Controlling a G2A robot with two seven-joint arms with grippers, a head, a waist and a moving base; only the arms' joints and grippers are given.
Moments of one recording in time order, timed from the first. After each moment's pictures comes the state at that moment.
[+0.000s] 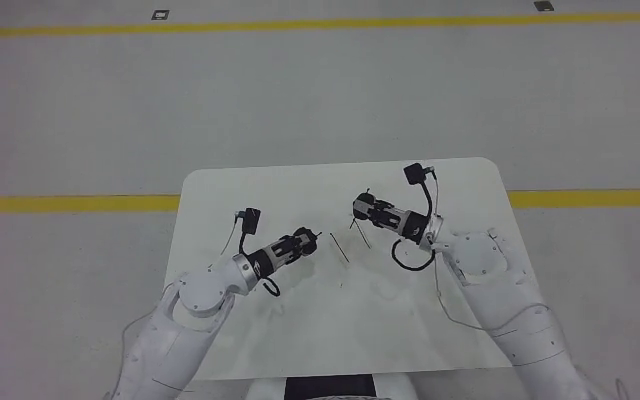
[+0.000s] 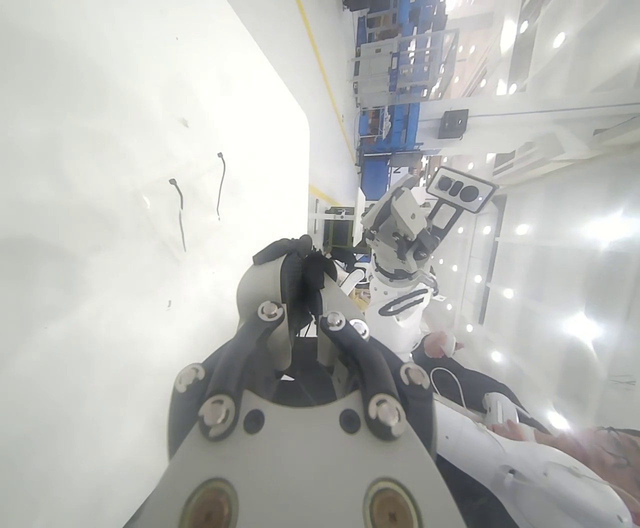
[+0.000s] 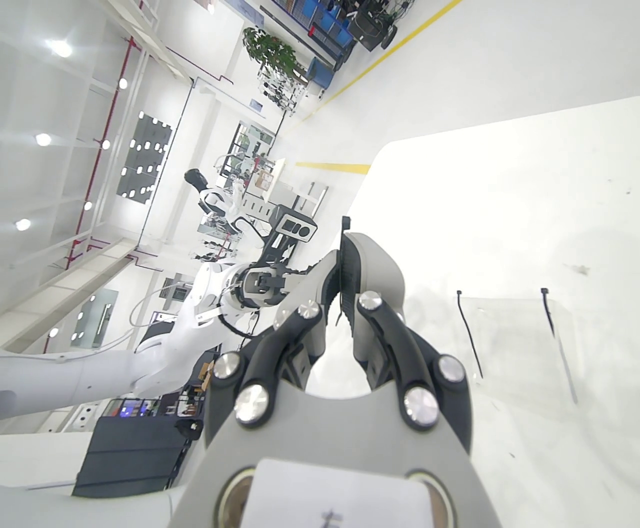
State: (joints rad) left arm 1.55 -1.18 -1.23 -1.73 -0.10 0.03 -0.59; right arm -1.31 -1.13 1.20 -1.59 -0.11 -0.34 0.67
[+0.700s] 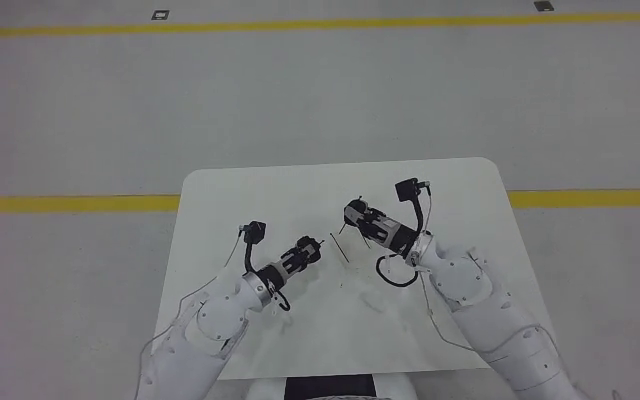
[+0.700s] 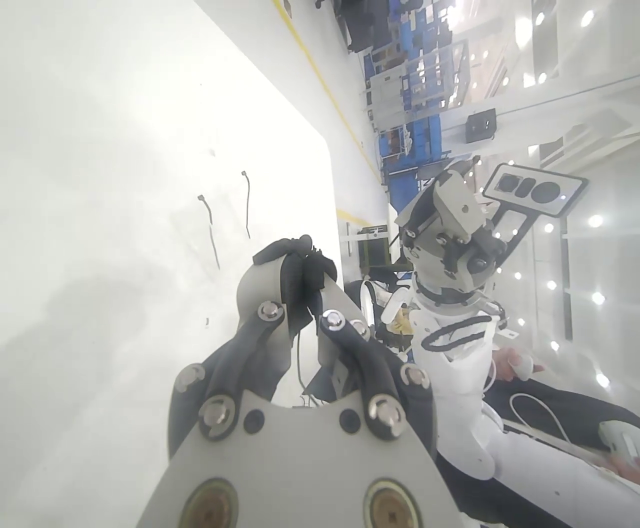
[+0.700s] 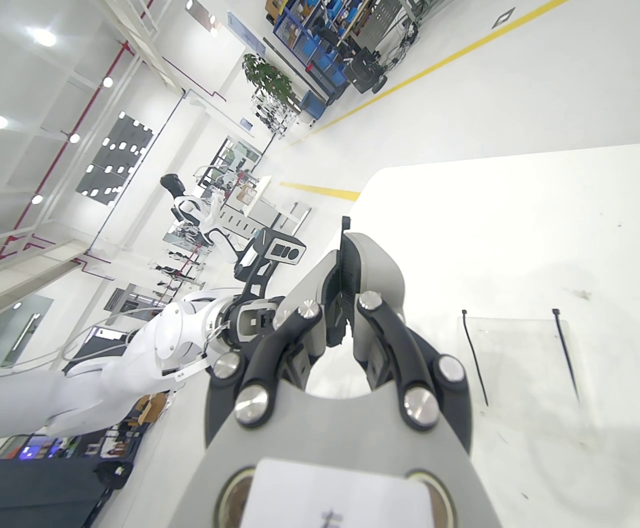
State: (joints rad) left arm 1.63 -1.18 -1.15 -1.78 0.16 -0.05 -0.36; right arm -1.39 -1.11 1.13 -1.69 -0.30 -0.34 0.42
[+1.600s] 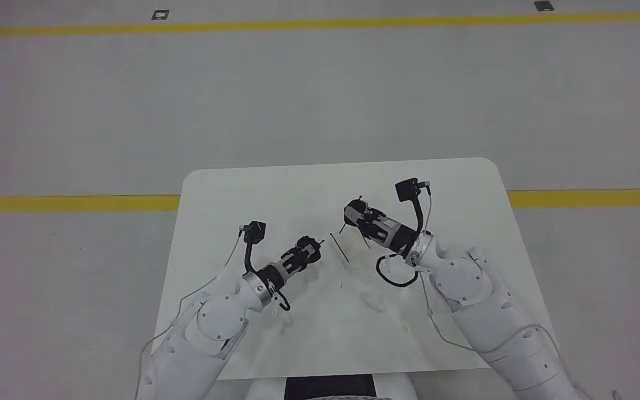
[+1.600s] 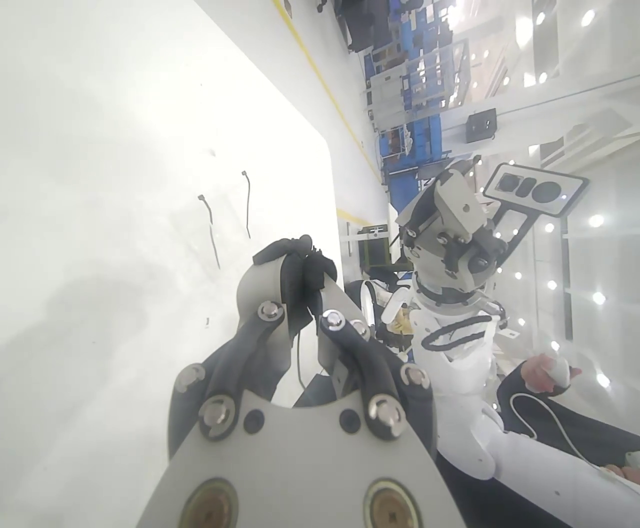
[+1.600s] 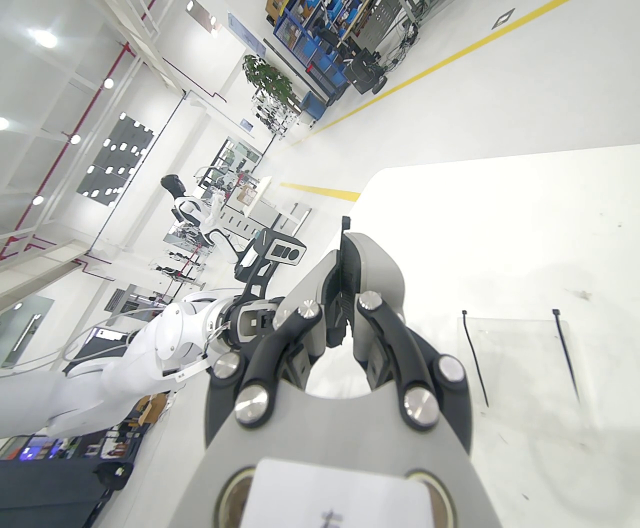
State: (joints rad) left arm 1.63 -1.18 -1.15 -1.78 0.15 -0.05 -0.35; right arm -1.39 -1.11 1.13 -1.69 -0.30 -0.34 0.42
